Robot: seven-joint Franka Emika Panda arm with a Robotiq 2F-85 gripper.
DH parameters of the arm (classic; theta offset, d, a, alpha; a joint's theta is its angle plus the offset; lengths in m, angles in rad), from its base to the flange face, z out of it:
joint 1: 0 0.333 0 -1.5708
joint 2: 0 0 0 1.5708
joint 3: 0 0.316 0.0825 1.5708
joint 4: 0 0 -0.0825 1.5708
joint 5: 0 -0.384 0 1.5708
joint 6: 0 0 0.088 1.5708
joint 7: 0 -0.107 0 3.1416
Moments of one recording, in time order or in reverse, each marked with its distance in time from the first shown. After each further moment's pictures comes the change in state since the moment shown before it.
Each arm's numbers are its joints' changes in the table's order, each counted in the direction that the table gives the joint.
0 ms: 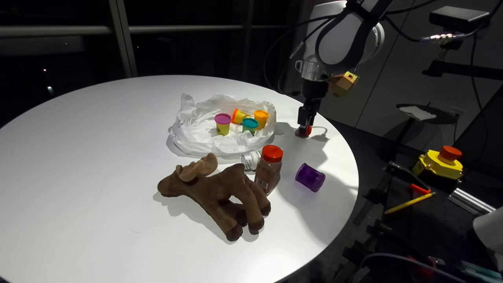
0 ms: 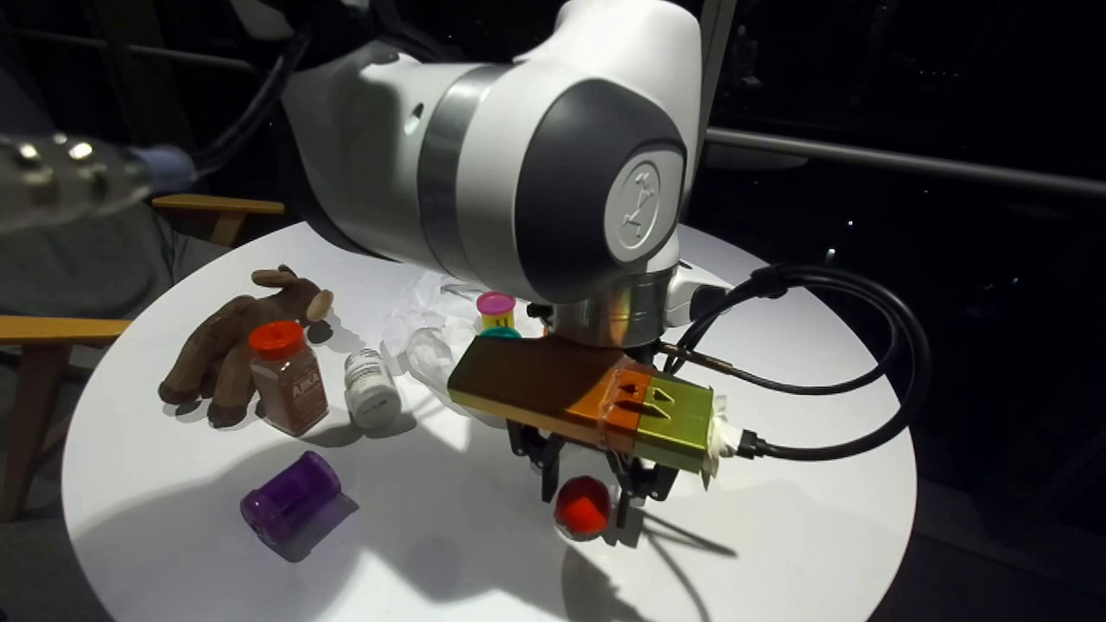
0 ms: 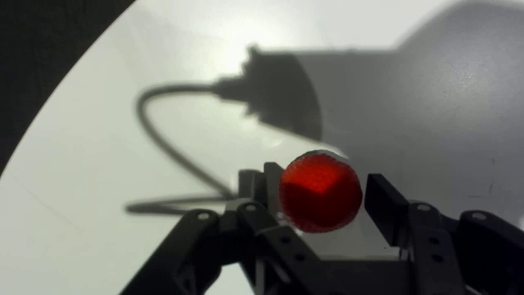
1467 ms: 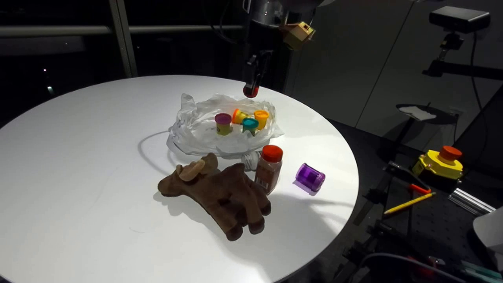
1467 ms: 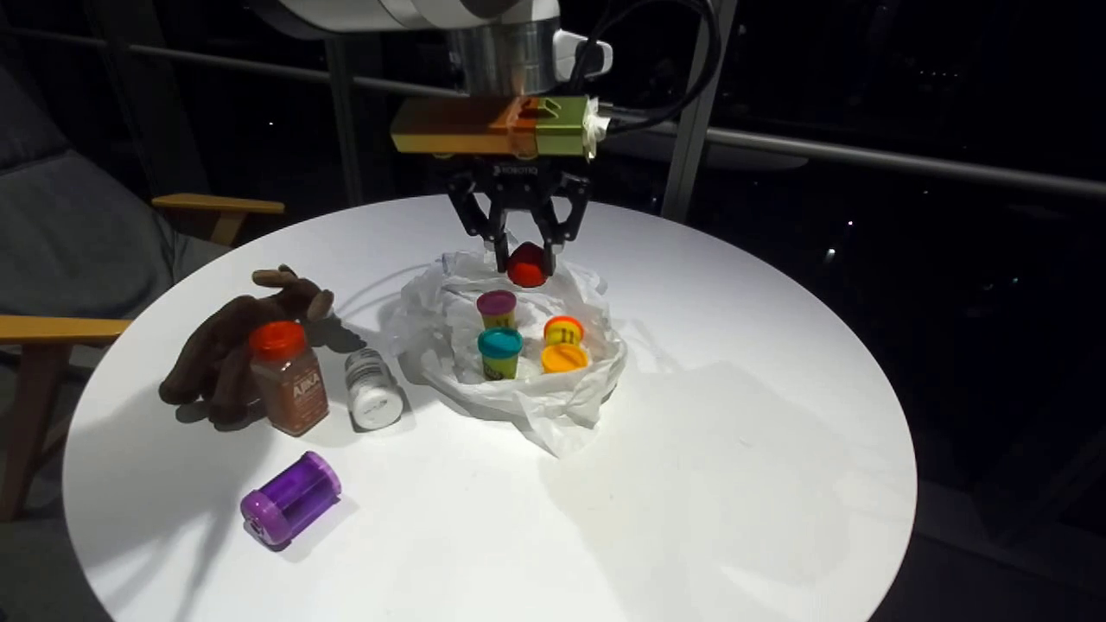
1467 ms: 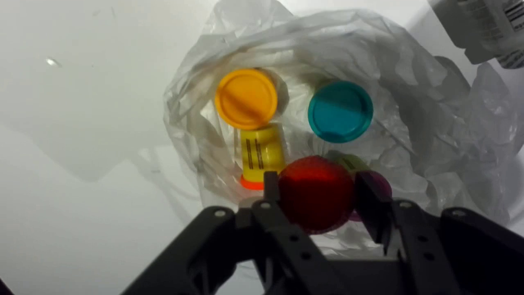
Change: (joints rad) arm 0.133 -0.092 0.140 0.223 0.031 0.112 -0.084
